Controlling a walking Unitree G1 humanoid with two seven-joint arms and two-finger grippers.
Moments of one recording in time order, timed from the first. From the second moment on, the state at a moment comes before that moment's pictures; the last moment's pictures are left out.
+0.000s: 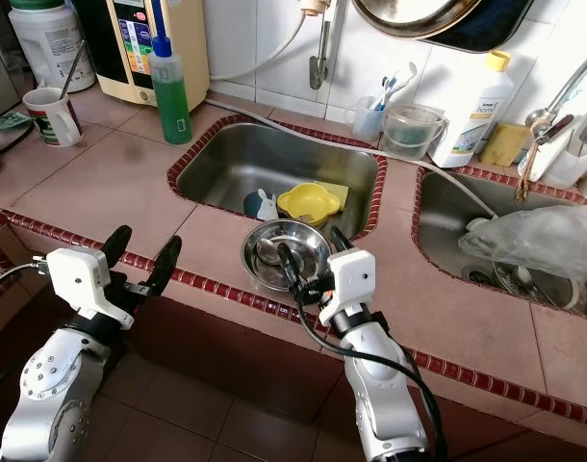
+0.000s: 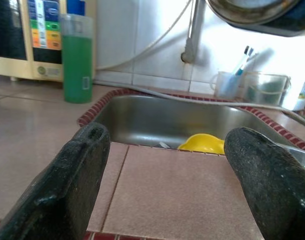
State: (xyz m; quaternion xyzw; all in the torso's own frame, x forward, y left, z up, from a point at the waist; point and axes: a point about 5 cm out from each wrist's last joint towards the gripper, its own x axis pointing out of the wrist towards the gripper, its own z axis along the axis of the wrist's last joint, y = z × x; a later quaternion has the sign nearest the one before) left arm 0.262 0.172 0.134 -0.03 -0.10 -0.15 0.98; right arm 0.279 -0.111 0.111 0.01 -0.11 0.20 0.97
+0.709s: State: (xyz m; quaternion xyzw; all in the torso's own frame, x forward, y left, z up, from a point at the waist) left arm 0.257 0.159 0.130 -0.01 -0.10 -0.21 0.97; right arm 0.252 -0.110 0.112 -0.04 -0.16 0.23 0.96
